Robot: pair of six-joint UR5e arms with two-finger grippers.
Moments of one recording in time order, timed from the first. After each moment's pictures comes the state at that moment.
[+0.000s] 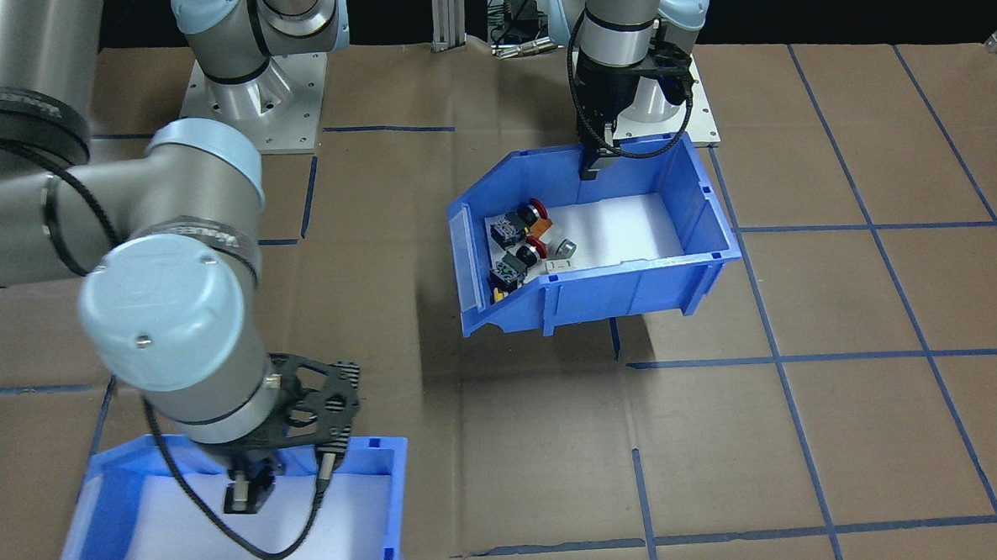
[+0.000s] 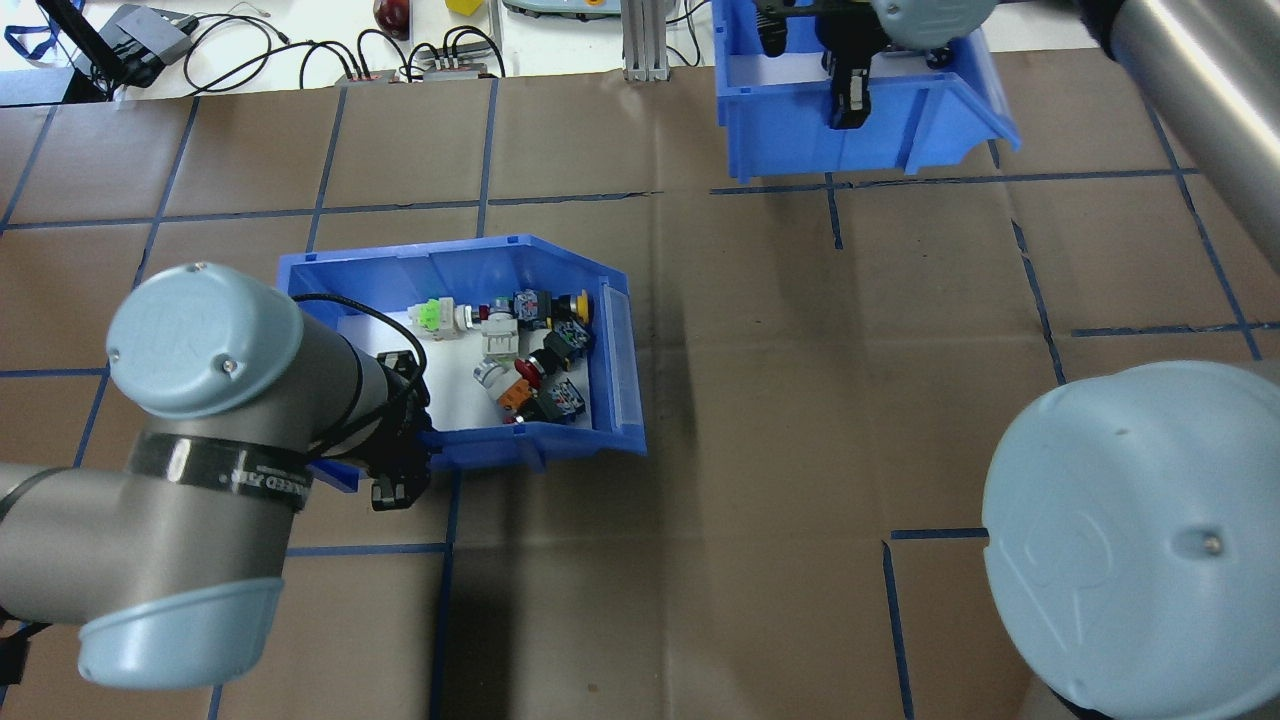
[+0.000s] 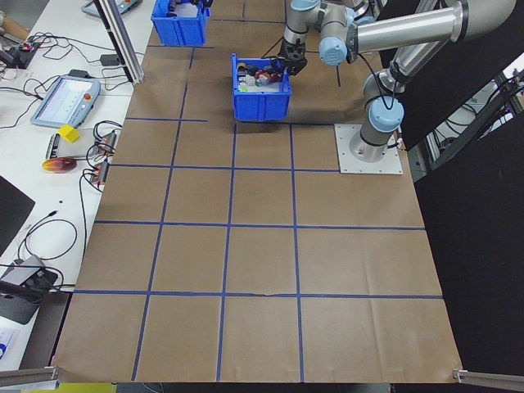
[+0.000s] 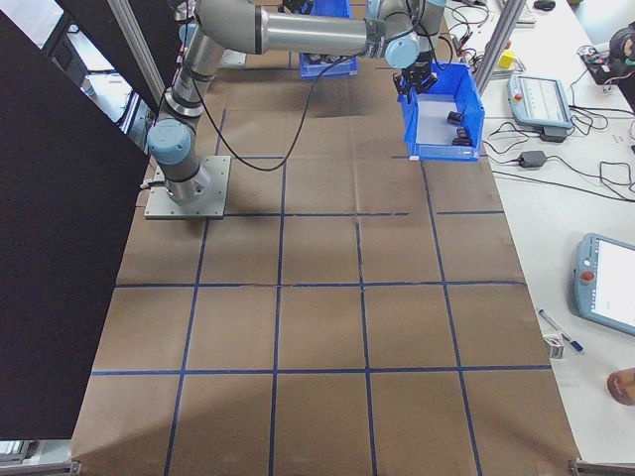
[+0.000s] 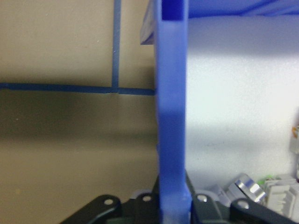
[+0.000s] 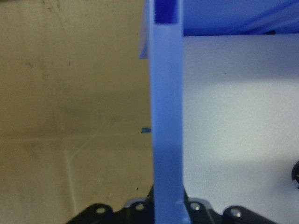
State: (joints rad) left arm -1.64 -1.32 -2.15 -1.11 1.58 -1.69; right arm 1.60 -1.04 1.14 -1.70 -1.65 -1.49
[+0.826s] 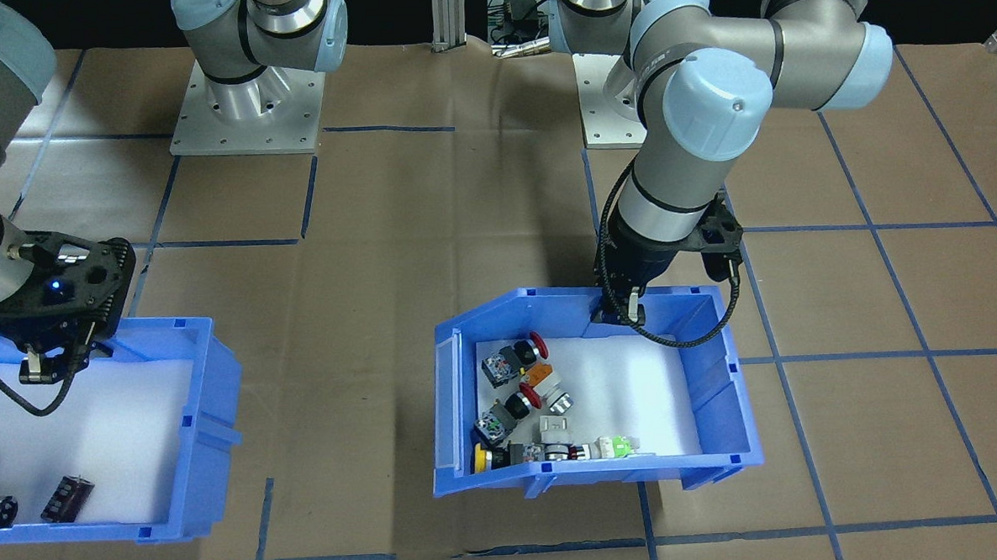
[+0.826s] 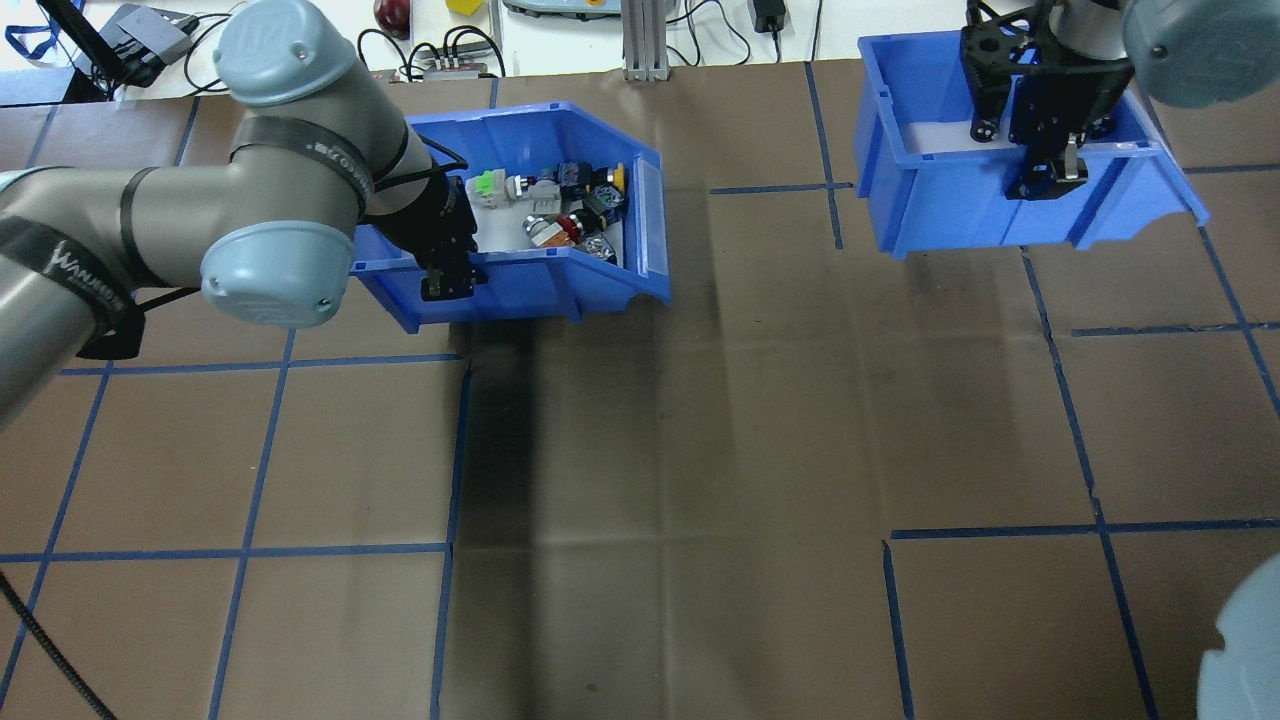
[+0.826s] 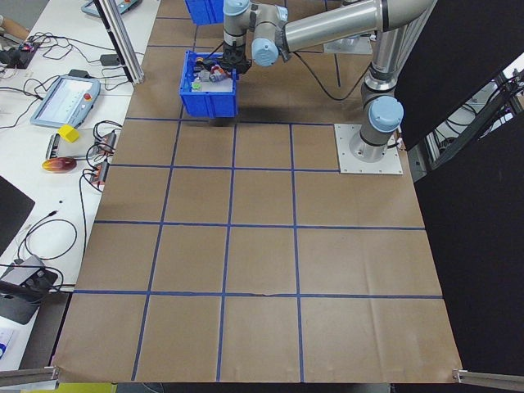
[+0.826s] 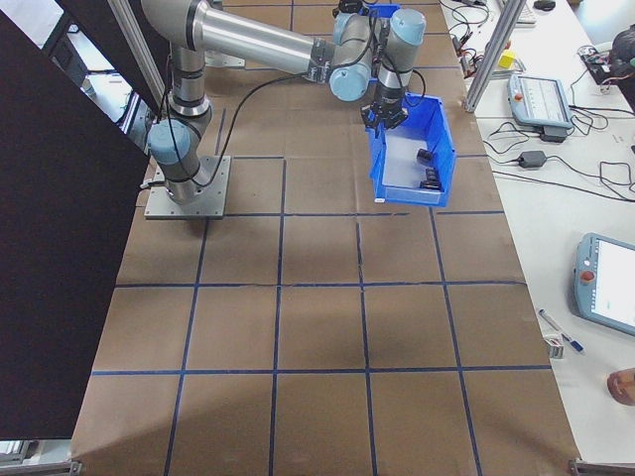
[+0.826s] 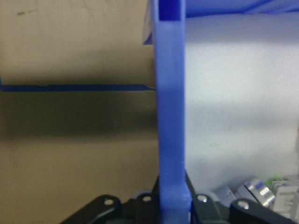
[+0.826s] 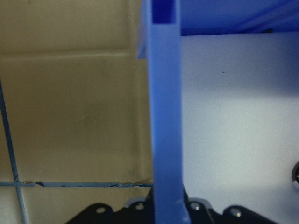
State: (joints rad) left arm -1.66 -1.79 -1.73 -1.10 1.46 -1.65; right arm 1.37 -1.32 1.52 -1.72 -1.63 -1.75
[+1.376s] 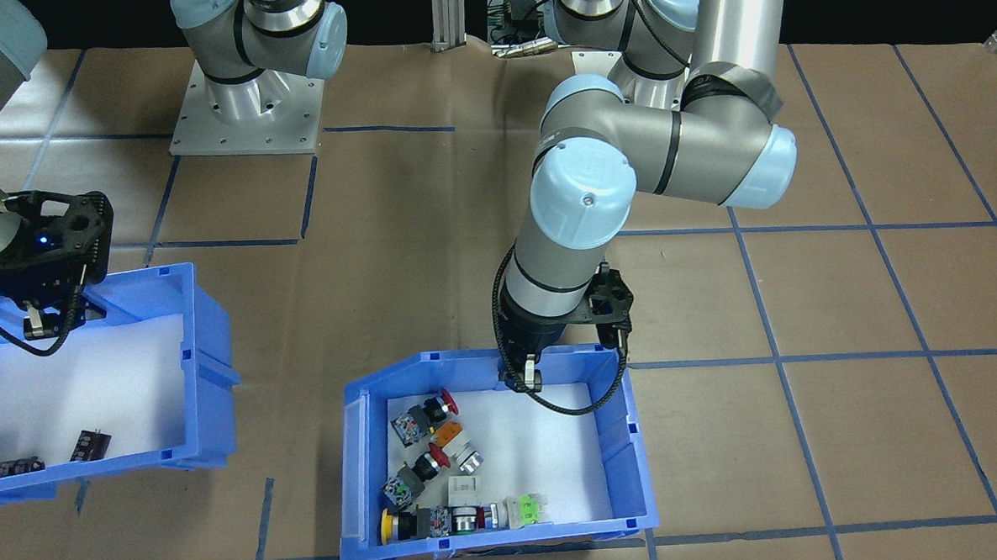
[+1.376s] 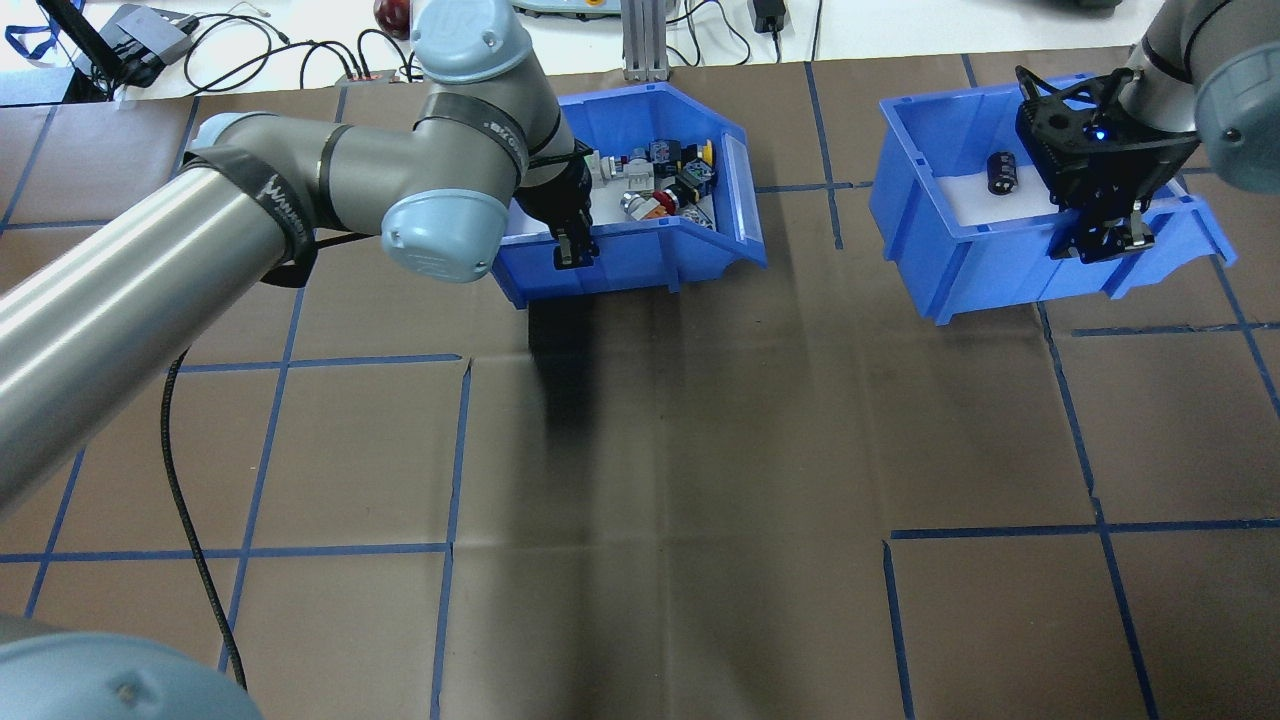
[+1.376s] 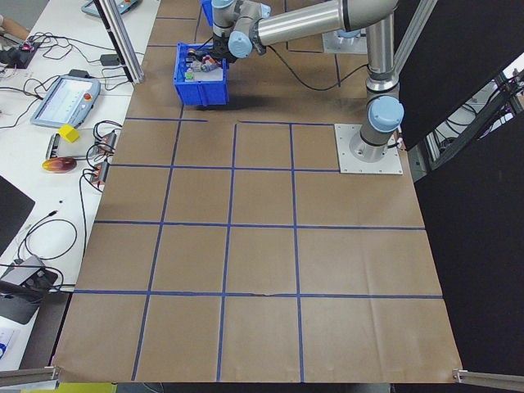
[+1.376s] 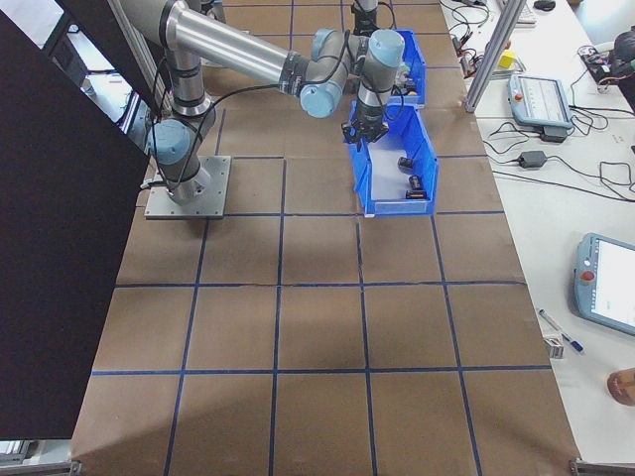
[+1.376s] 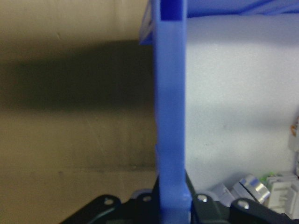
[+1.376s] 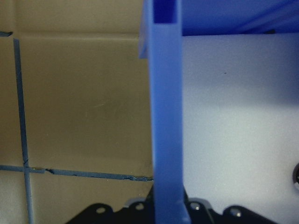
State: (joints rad) left arm -1.81 -2.01 -1.55 -1.01 1.46 -1.84; right arm 1.29 -1.42 1.68 -1.76 -1.60 -1.97
